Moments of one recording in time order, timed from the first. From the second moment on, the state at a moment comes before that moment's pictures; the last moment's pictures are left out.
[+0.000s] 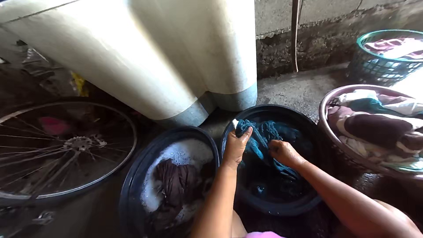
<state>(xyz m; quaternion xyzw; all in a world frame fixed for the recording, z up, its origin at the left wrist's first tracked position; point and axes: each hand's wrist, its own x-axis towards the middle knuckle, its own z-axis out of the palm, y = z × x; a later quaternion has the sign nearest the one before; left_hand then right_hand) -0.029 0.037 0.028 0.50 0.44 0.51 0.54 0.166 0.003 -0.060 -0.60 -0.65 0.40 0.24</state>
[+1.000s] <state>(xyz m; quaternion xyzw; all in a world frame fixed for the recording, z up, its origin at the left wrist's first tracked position) -0.096 0.062 0.049 0.39 0.48 0.66 0.43 0.239 -0.011 0.038 -0.33 -0.62 0.43 0.56</state>
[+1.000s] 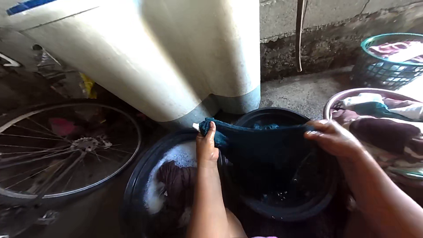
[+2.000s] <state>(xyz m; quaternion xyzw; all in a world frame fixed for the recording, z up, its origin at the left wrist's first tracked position) 0.010 0.024 -0.012 0.28 0.44 0.37 0.77 0.148 0.002 -0.021 -0.58 -0.53 0.40 0.48</state>
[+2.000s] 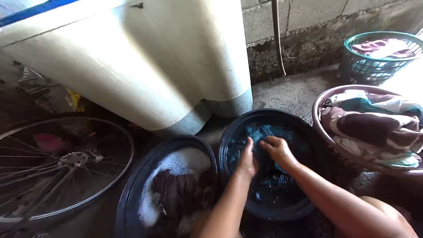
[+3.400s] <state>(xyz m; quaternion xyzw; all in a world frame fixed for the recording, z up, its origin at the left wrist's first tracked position) -0.086 0.068 0.039 0.35 0.54 0.68 0.35 0.181 0.004 -0.048 -0.59 -0.67 0.42 0.15</state>
